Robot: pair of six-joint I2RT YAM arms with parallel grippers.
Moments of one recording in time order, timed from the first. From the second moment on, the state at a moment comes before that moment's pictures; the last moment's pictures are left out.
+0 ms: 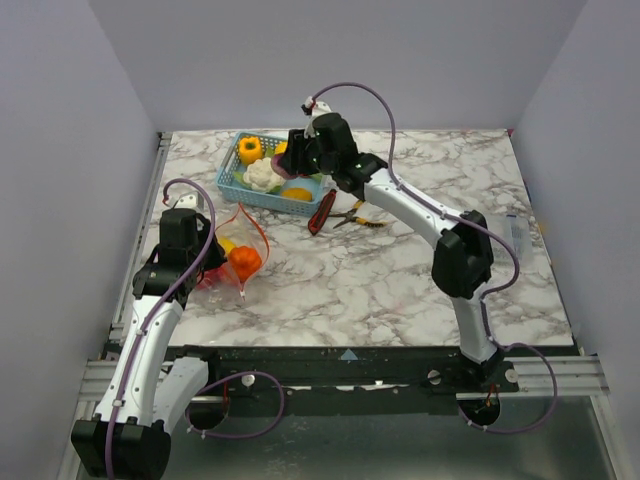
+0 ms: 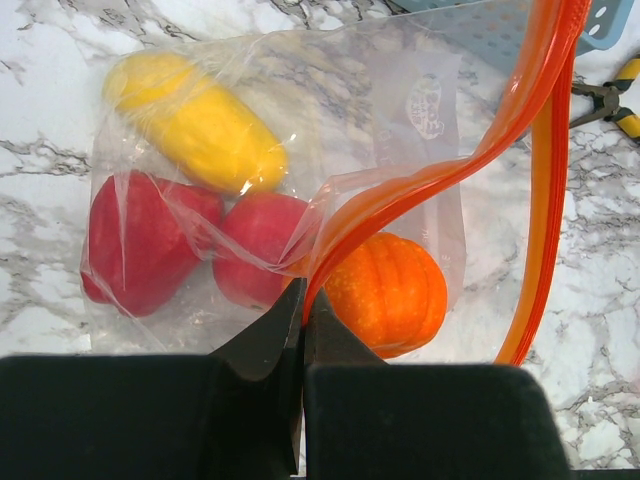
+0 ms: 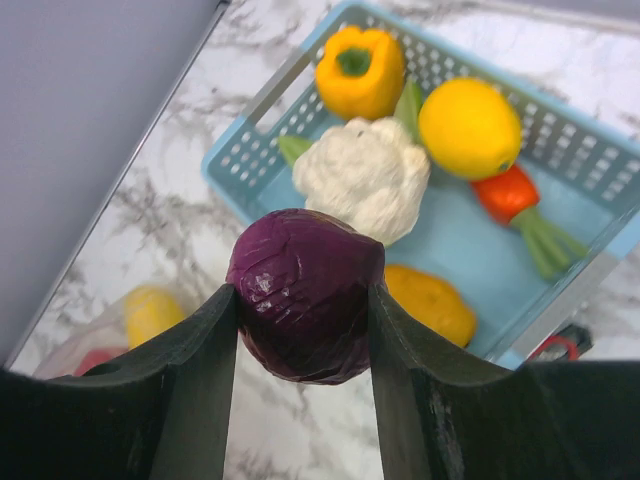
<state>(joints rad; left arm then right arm) -0.09 0.82 0.81 -0.67 0.01 -0.36 0.72 2.16 2.04 -0.24 0.01 0.34</state>
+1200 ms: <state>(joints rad) -0.09 0.74 0.80 -0.66 0.03 -0.34 1.02 1.91 1.52 0.13 -0.06 0.46</state>
